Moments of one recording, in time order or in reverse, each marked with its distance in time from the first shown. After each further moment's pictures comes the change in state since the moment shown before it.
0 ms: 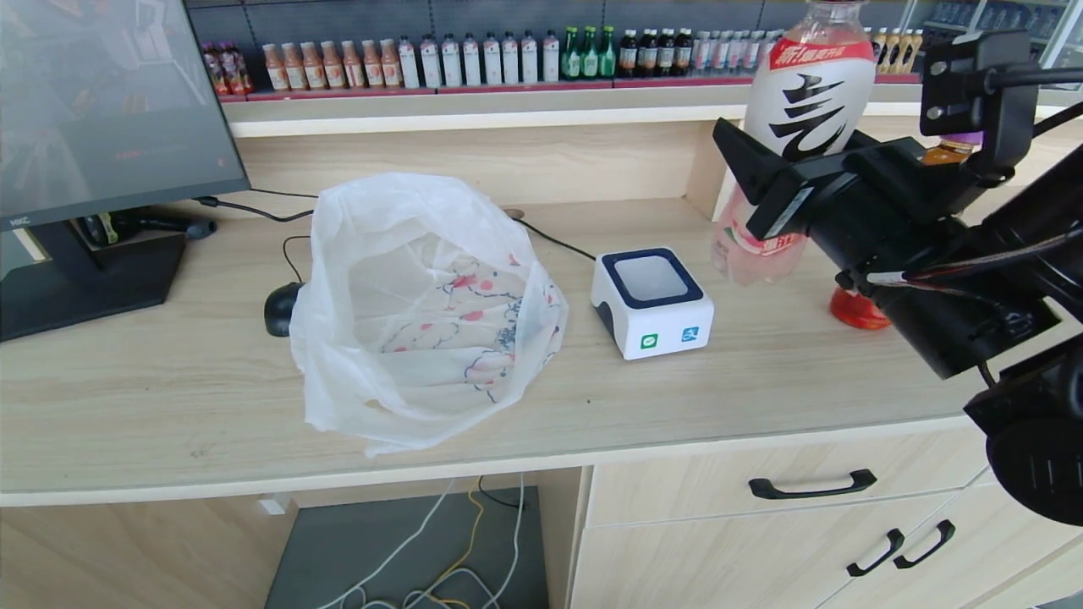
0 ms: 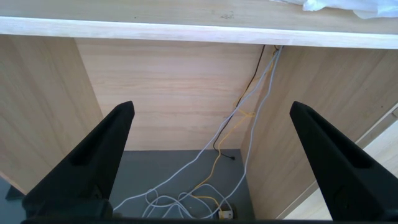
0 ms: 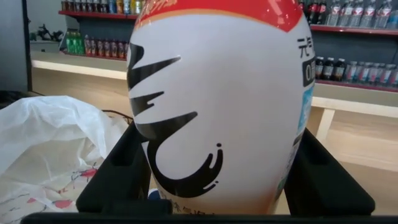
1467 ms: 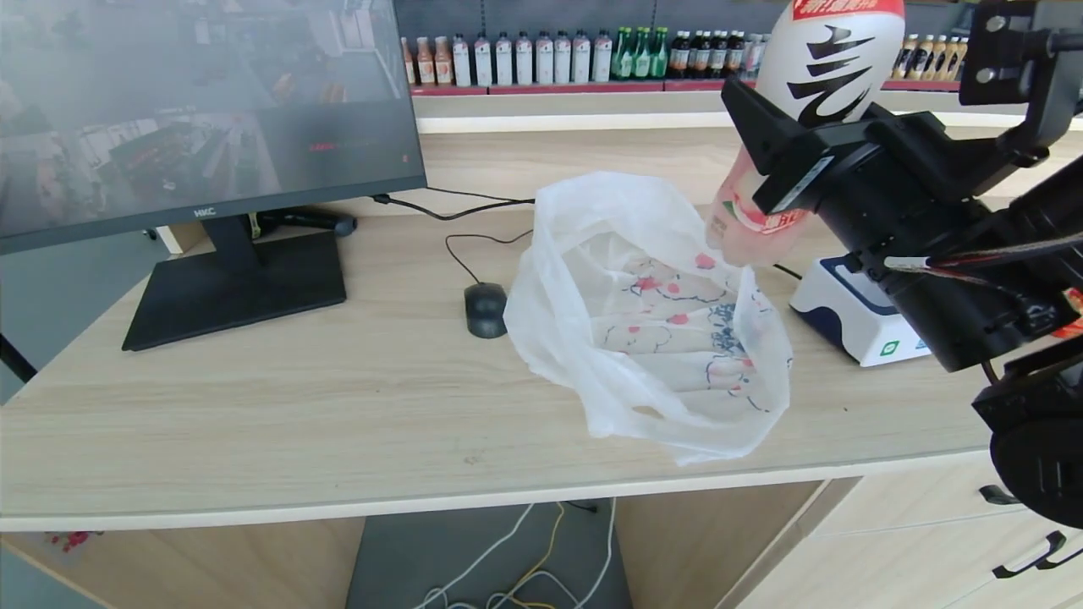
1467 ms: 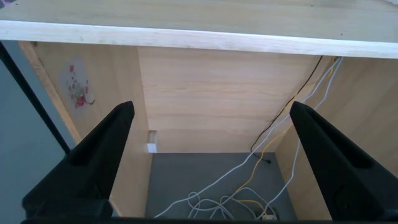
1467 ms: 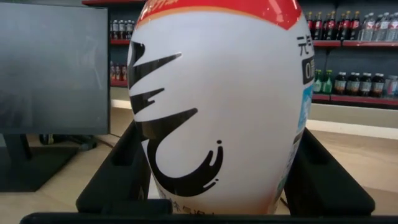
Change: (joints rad) left arm 0.000 0.000 0.000 0.000 0.000 0.001; right arm 0.030 -0.008 -0.028 -0.052 -0.007 0.034
